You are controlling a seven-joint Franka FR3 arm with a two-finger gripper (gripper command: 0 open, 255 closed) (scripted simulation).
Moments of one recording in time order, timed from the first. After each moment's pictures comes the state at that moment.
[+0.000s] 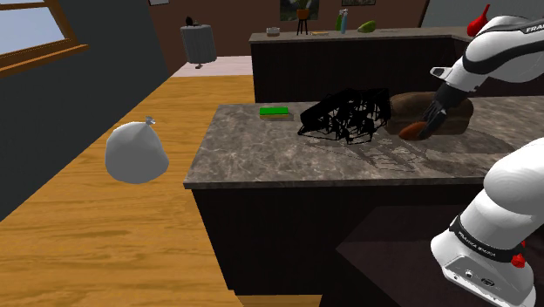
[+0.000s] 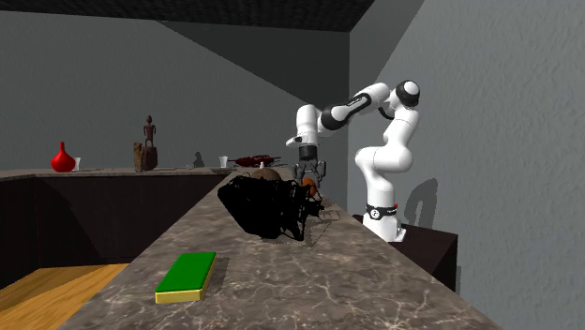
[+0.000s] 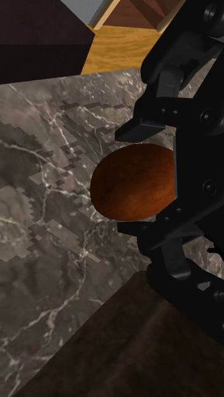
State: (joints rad) arm -0.25 -0.80 -0.59 -2.83 -0.15 2.14 -0.99
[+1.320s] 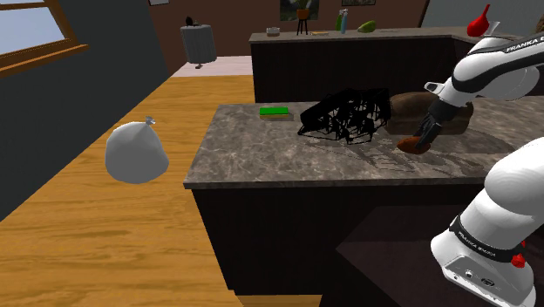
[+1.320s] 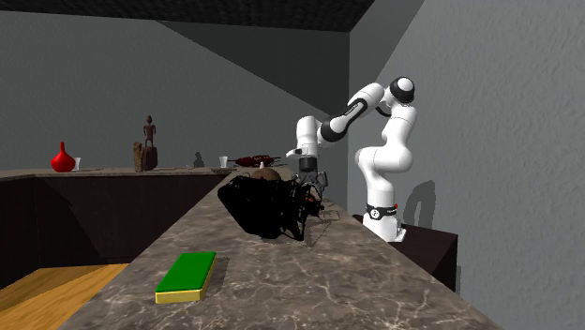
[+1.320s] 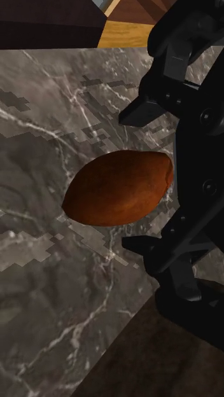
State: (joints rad) arm -0.23 -0.70 -0.65 -2.90 -0.16 2.30 -1.03
